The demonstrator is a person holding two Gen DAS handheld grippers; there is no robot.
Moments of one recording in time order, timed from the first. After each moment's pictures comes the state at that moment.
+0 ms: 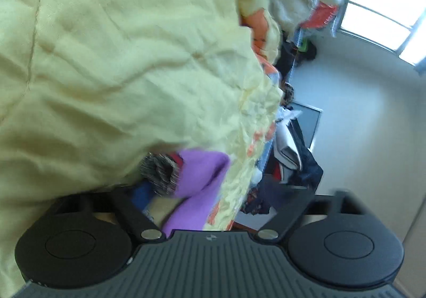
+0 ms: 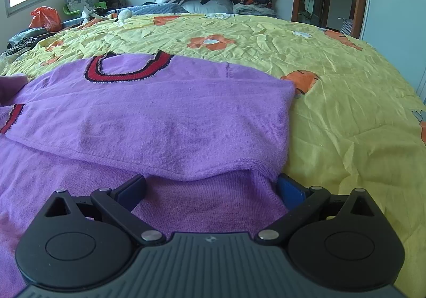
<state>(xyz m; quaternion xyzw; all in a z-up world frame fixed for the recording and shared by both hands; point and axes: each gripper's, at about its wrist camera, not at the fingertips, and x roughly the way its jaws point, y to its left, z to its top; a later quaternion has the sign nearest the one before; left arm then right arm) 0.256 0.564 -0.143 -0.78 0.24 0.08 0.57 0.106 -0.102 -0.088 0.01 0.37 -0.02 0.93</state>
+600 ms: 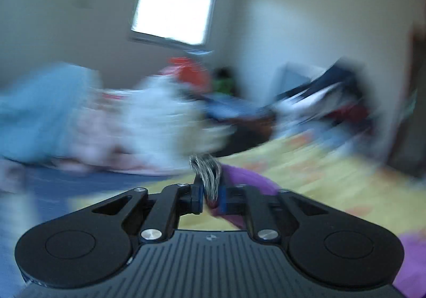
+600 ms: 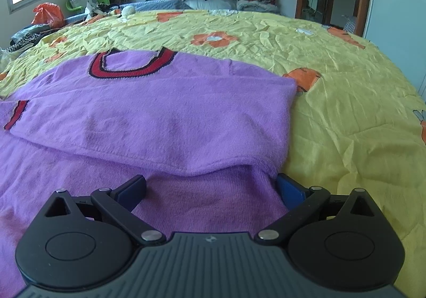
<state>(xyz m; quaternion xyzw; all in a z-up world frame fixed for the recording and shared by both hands) 0.158 0.626 0.026 -0.10 0.18 0.18 0.96 0.105 -0.101 -0.084 0.01 0.38 -0.01 0.92</state>
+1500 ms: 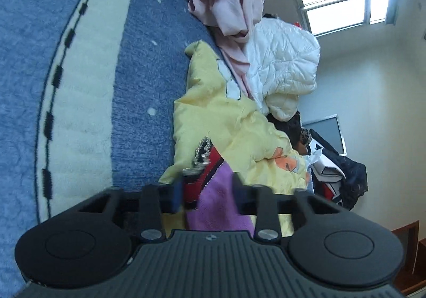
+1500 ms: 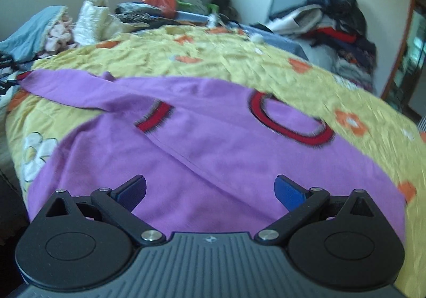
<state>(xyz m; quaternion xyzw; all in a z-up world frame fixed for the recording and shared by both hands) 0.086 0.732 -0.101 -0.59 0.21 0.16 0.76 0.098 0.062 -0.039 -0.12 0.32 0.18 0.92</state>
